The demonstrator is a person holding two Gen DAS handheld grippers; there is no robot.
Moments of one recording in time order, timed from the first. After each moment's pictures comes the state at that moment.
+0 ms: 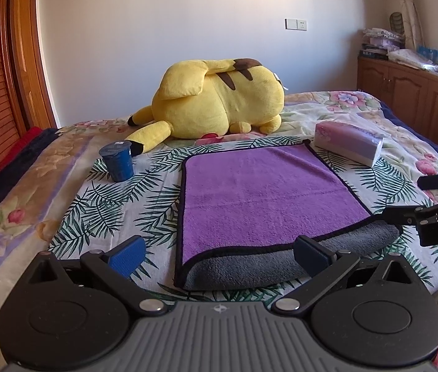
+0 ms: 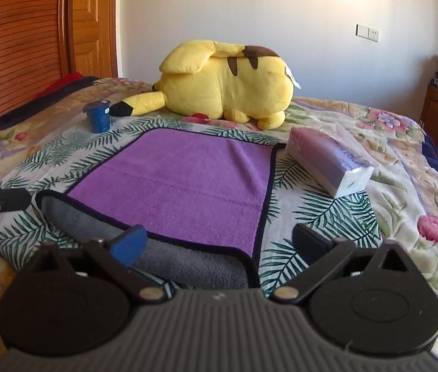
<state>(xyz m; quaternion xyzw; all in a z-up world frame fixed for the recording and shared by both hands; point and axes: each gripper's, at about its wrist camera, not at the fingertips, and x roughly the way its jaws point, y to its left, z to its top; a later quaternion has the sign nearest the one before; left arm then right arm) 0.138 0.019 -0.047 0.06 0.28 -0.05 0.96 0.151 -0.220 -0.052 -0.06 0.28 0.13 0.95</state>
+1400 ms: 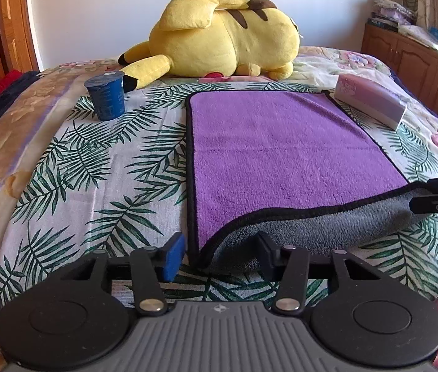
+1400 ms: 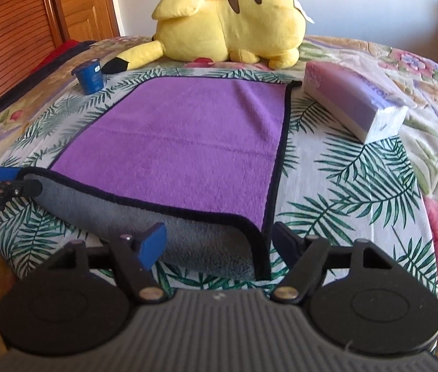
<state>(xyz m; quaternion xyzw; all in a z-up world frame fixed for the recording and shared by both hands) 0.196 0.056 -0.102 0.04 0.38 -0.07 0.92 0.198 -0.230 -0.090 -0.02 0.38 0.15 0.91</state>
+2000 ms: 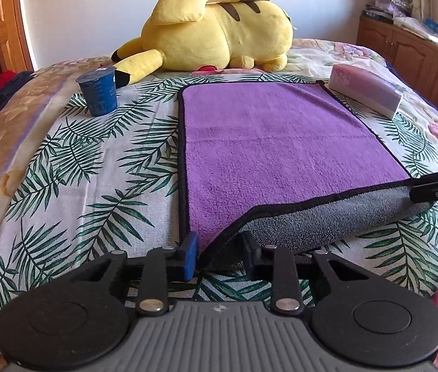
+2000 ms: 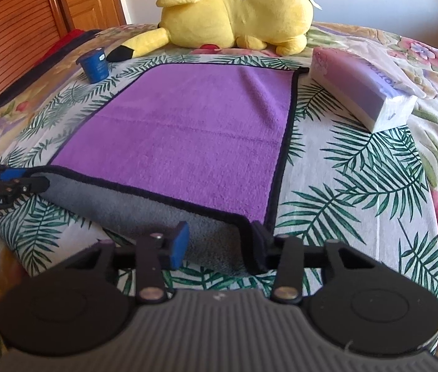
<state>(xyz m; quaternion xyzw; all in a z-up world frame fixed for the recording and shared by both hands) 0.196 0.052 -0.109 0.04 0.39 -0.08 0.92 0.202 -0.234 -0.090 -0.02 0.41 0.17 0.90</state>
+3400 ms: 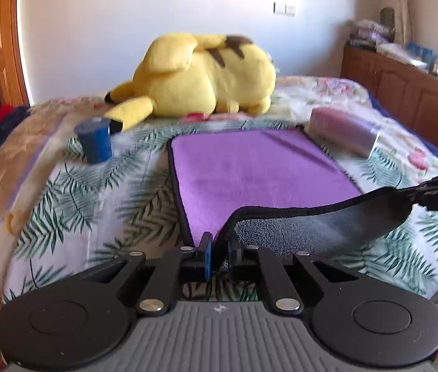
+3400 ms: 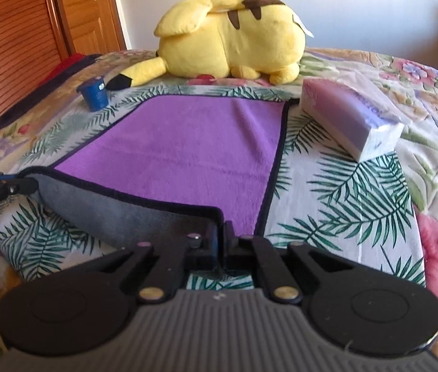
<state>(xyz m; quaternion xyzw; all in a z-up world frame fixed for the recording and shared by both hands) 0.182 0.047 -0.062 0.04 0.32 -0.10 0.94 0.203 -0.245 -0.071 -0.01 0.36 0.17 0.92</state>
